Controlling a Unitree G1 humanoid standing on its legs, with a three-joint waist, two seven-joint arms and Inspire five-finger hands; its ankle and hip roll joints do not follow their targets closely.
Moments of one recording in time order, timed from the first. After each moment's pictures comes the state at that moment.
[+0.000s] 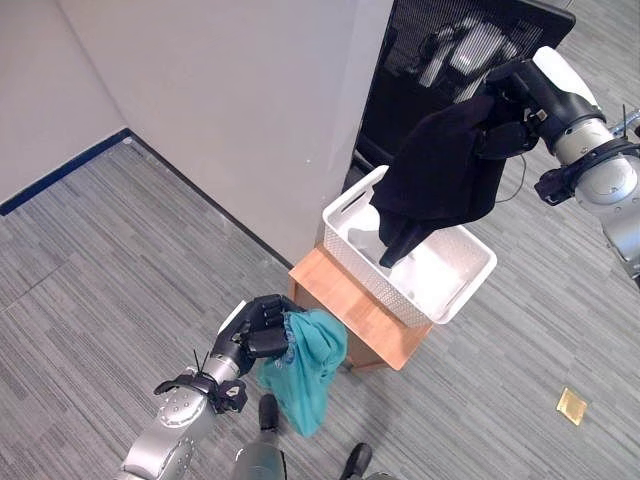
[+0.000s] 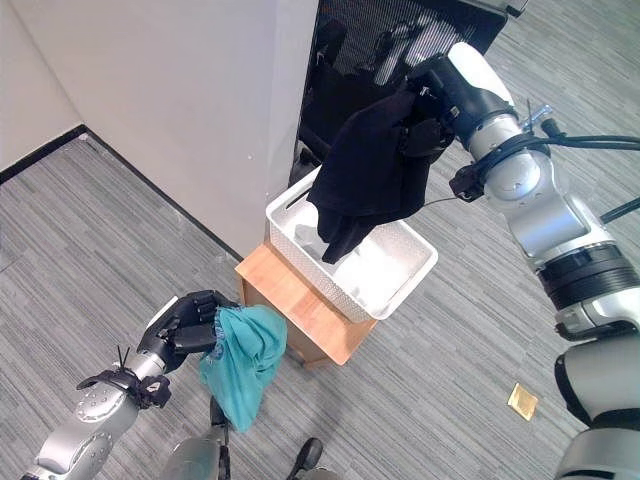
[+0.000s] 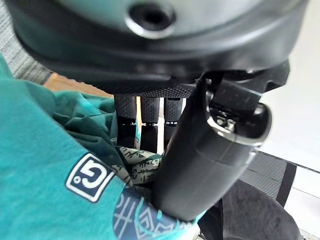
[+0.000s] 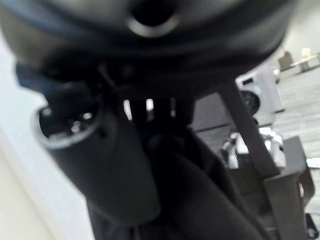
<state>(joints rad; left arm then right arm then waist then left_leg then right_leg) 0.11 0.55 -0.26 -0.12 -0.61 0.03 -0.05 -1.07 -1.04 0.61 0.49 0.17 -0.03 -0.02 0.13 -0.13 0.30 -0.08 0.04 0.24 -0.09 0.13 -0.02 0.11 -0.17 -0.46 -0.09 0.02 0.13</state>
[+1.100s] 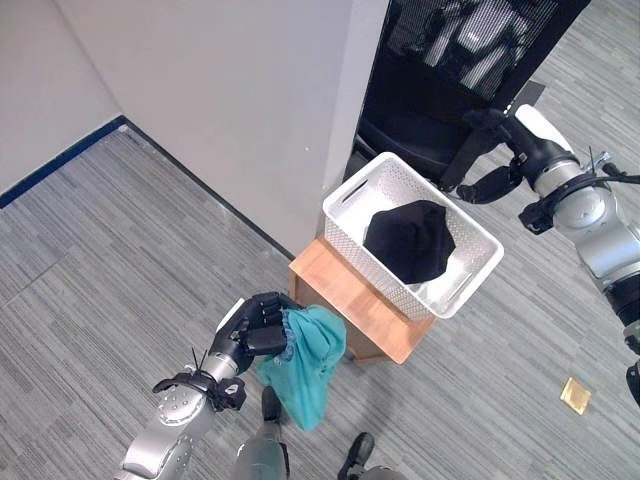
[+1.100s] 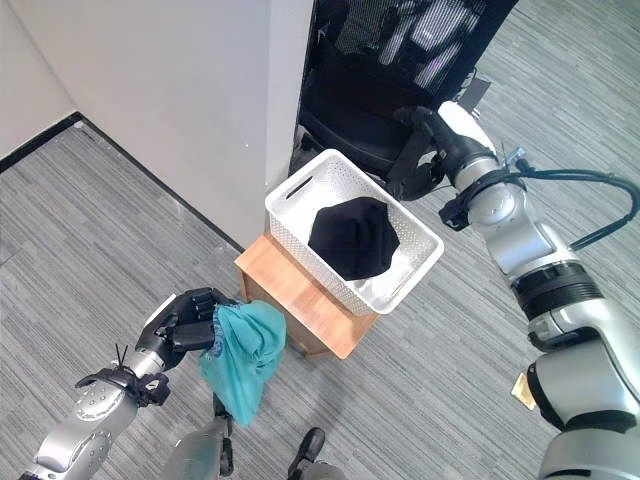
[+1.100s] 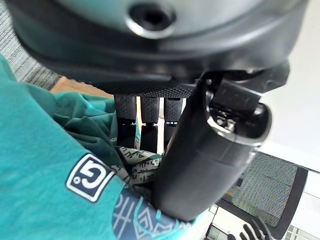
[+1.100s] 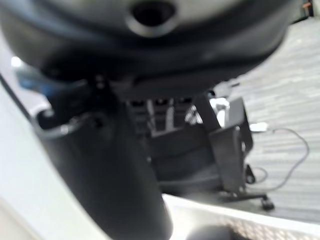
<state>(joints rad) 0.11 0.55 -0.25 -0.12 -0.61 0.02 -0.05 -1.03 -1.00 0.59 0.58 0.14 0.01 0.02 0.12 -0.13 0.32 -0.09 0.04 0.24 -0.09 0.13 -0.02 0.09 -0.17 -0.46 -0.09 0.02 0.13</state>
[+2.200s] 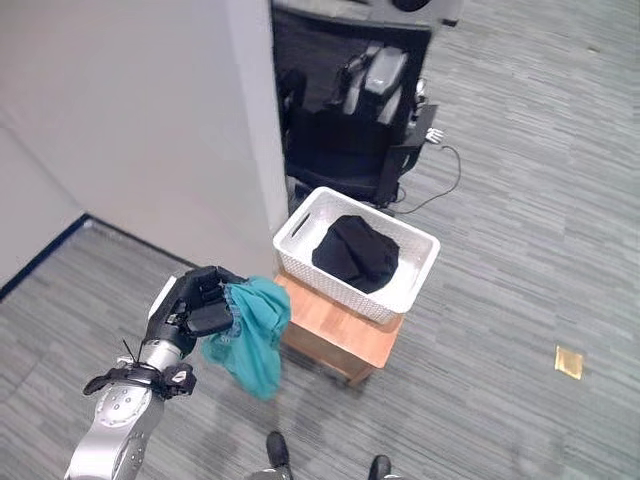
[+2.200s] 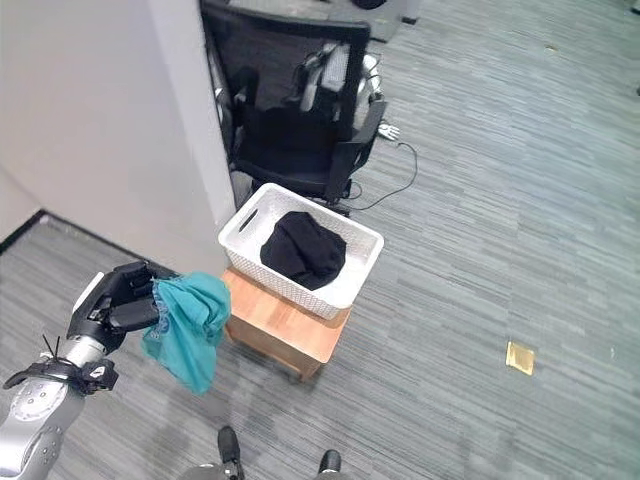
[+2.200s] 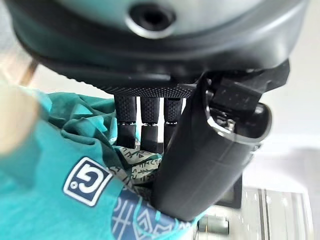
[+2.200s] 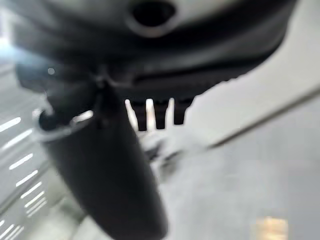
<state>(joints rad) 0.19 0.59 0.05 -0.19 -0.54 0.02 -0.06 0.25 -0.78 -0.74 0.71 0.43 -0.01 -0.16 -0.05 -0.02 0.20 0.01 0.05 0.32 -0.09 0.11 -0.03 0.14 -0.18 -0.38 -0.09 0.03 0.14</state>
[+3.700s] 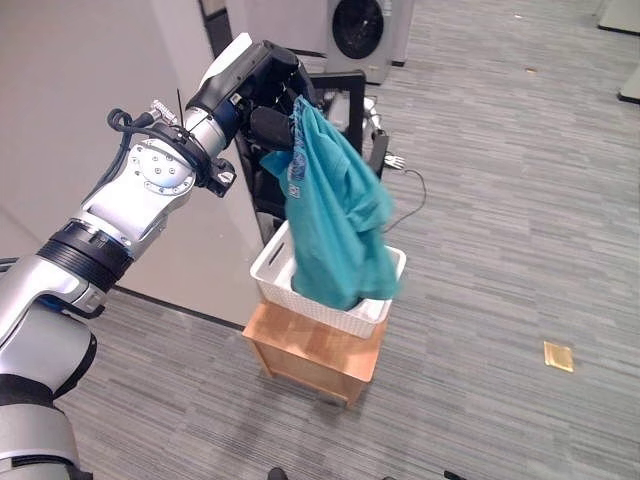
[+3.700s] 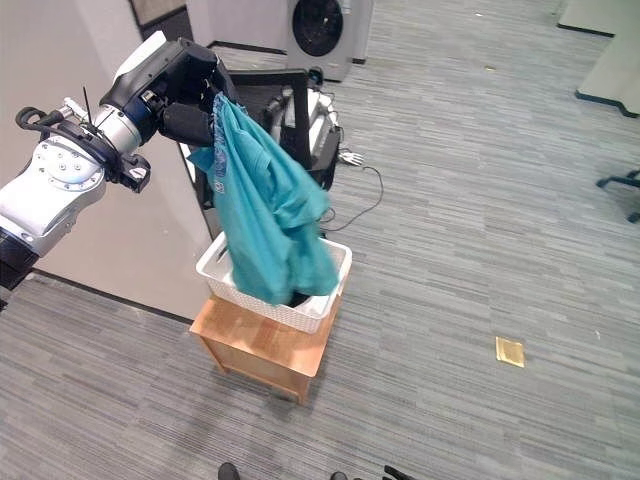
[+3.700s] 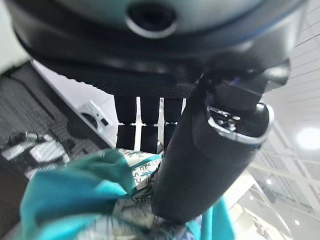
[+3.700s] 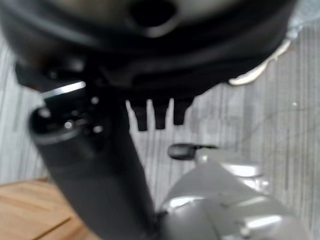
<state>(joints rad) -1.23 0.92 -0.85 0.46 -0.63 -0.15 0.01 0.10 -0.26 0.04 1.13 0.32 0.01 0.06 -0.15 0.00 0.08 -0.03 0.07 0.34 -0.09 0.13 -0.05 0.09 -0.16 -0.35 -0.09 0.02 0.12</state>
